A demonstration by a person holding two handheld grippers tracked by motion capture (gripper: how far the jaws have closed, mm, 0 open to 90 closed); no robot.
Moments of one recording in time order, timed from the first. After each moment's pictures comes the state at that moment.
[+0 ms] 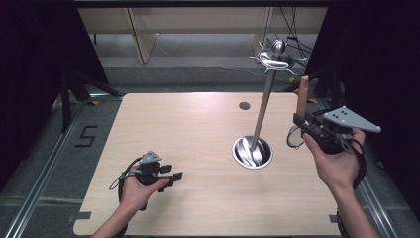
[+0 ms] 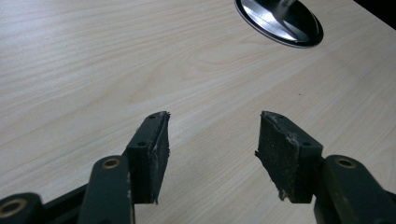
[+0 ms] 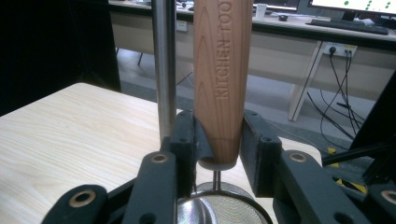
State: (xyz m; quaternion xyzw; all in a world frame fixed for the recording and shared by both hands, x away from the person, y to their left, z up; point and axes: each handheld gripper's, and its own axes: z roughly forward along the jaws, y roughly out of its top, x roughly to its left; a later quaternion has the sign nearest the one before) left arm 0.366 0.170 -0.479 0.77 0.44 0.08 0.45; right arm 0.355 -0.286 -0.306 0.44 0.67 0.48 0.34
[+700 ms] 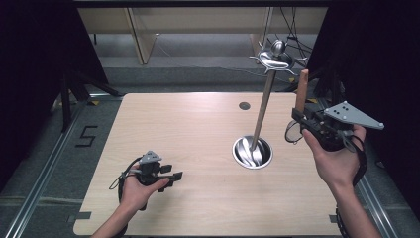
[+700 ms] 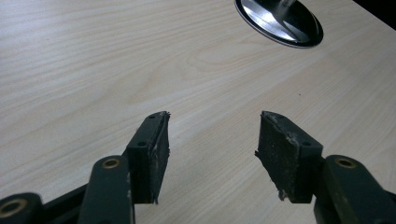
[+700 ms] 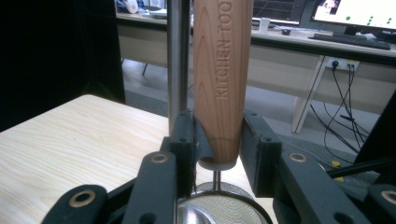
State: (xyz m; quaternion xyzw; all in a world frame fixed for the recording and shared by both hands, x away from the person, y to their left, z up) left arm 0.366 0.171 -0.479 0.78 0.44 0.08 0.44; right arm 0.354 -0.279 -0.292 0.42 0.67 0.50 0.35
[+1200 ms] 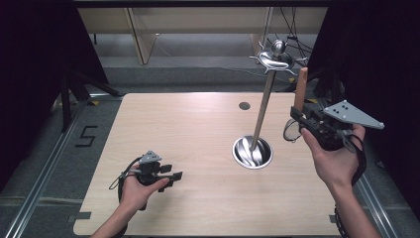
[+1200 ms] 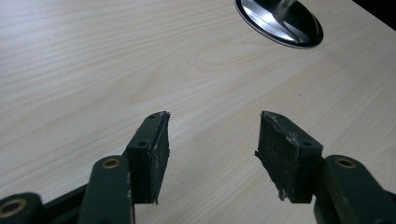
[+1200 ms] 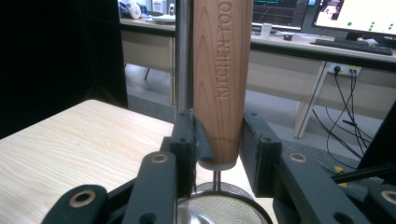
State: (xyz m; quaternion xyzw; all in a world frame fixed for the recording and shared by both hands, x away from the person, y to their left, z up) left arm 0.366 0.171 -0.479 0.77 0.44 0.08 0.45; right arm 0.352 -0.274 -0.287 0.42 0.67 0.51 0.35
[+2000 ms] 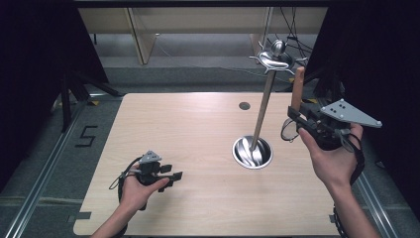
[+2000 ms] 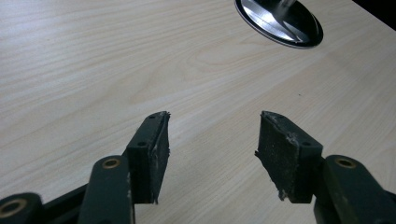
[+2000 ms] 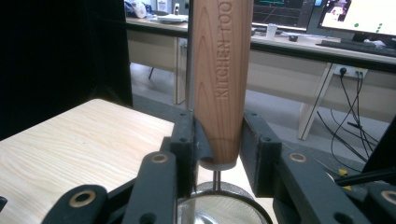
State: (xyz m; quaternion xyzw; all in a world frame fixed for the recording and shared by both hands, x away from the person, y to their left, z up) left arm 0.366 0.171 -0.479 0.77 0.44 0.08 0.45; right arm 0.351 -0.268 -0.284 0.42 0.67 0.51 0.34
